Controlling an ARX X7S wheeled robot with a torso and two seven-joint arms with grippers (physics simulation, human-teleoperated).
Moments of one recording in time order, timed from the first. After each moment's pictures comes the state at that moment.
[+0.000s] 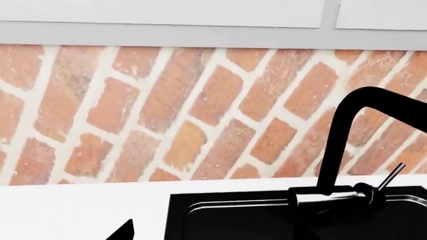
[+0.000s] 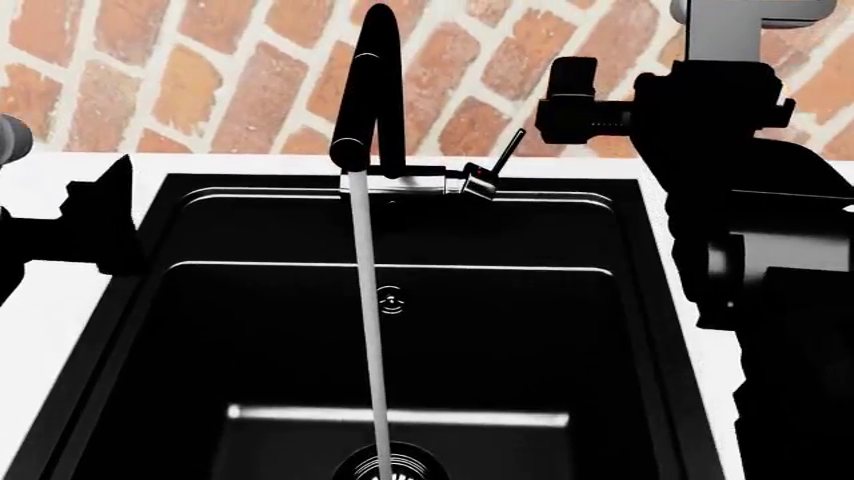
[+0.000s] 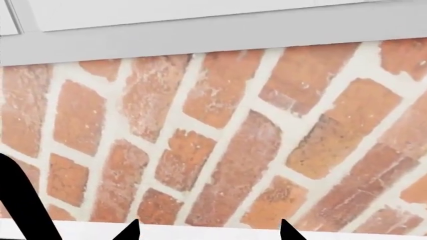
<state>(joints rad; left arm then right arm) -0.98 -0.79 0.70 0.18 -1.26 -0.48 -0.64 1.51 0.27 -1.24 1.28 1.33 0.14 -0.11</state>
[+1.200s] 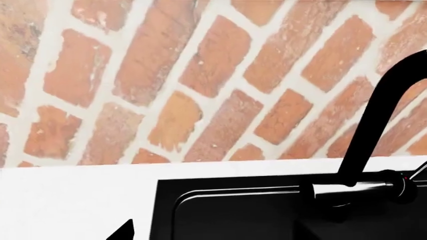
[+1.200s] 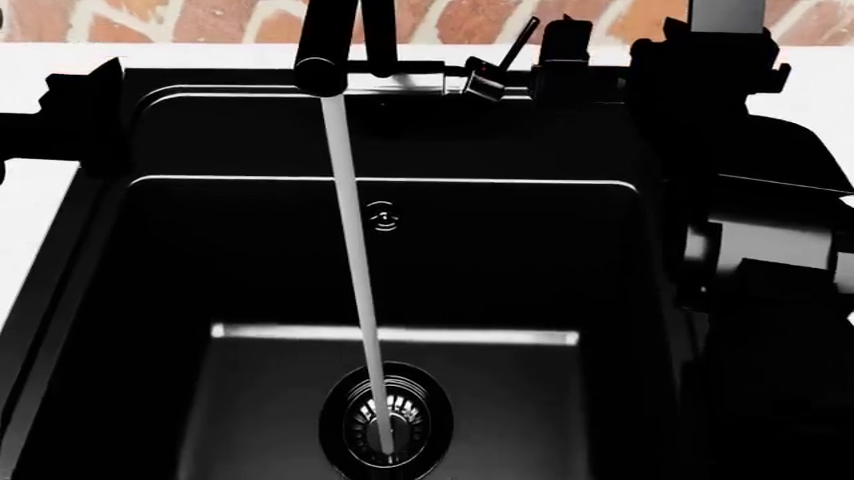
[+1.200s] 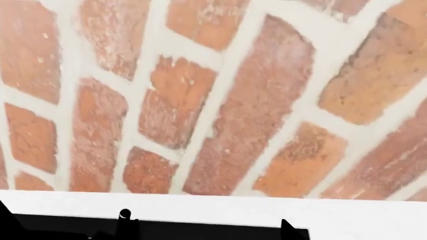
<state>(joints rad) -1.19 -0.73 0.69 0.05 -1.29 -0.59 -0.57 1.49 0.20 -0.37 1.31 0.49 0.18 -0.25</state>
